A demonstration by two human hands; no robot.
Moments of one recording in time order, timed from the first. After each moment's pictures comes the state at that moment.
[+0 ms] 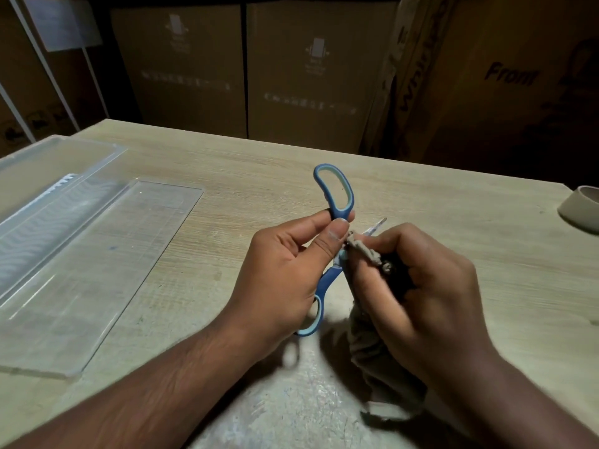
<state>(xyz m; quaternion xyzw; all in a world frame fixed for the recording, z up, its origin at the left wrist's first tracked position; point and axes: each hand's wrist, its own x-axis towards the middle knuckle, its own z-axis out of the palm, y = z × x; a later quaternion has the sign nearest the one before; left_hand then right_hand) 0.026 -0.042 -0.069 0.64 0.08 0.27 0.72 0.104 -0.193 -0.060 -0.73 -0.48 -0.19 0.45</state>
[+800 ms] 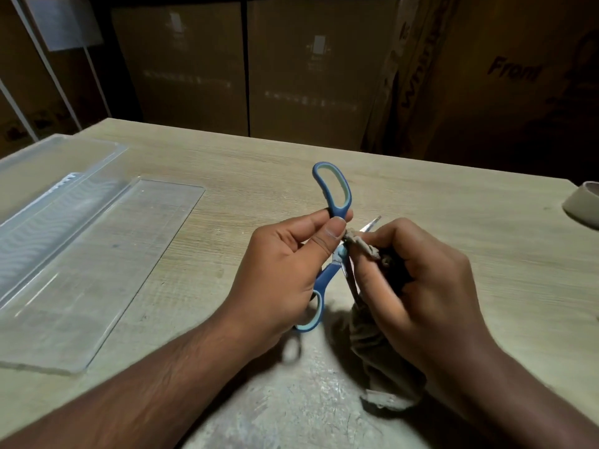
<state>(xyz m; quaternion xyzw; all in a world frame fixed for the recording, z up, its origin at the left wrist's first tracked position) 0.027 -0.040 -0.070 0.64 0.10 0.26 0.72 0.103 -0.190 -0.063 -0.74 -0.47 -0.15 0.45</state>
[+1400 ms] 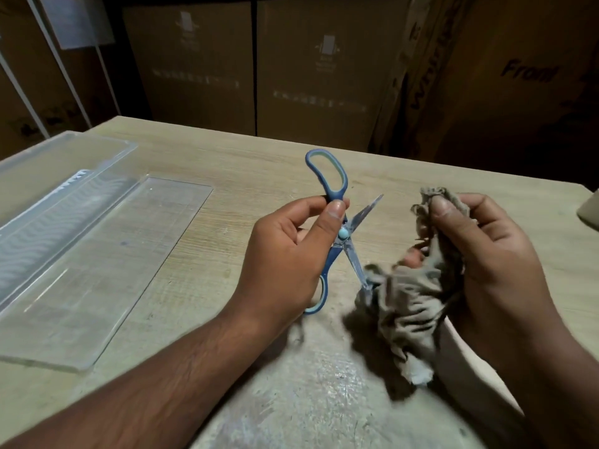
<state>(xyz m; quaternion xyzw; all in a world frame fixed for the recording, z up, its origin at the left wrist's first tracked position) 0.031 -0.034 -0.066 0.66 0.14 0.32 0.66 0.120 -0.198 -0.032 -0.57 -0.22 0.14 0.78</state>
